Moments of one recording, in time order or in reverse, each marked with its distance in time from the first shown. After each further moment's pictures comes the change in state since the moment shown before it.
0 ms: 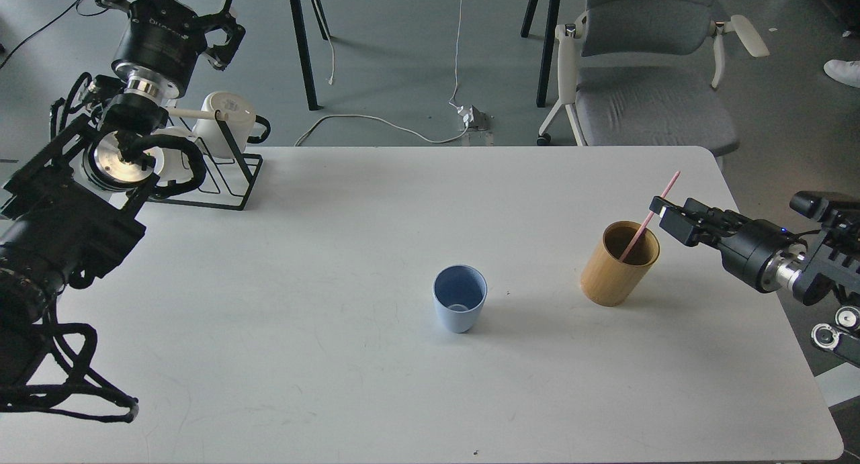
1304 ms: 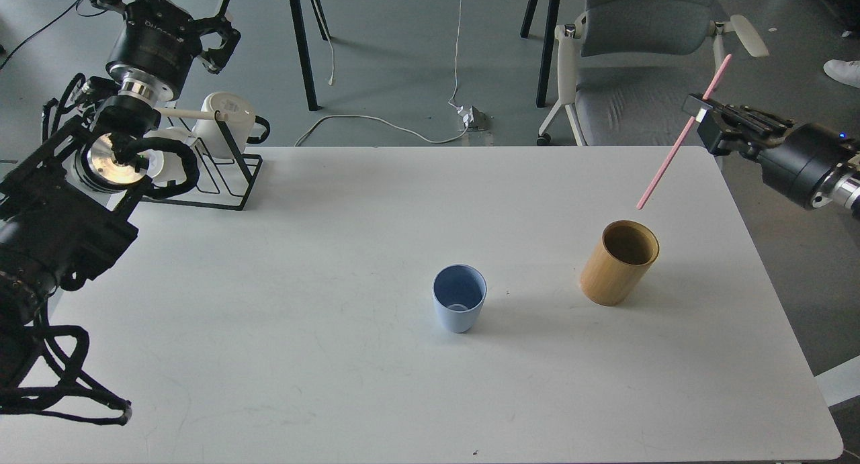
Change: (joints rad) left arm 0.007 0.018 0.016 0.001 0.009 0.000 0.003; right arm 0.249 -0.234 0.055 0.268 -0.021 0.004 -0.005
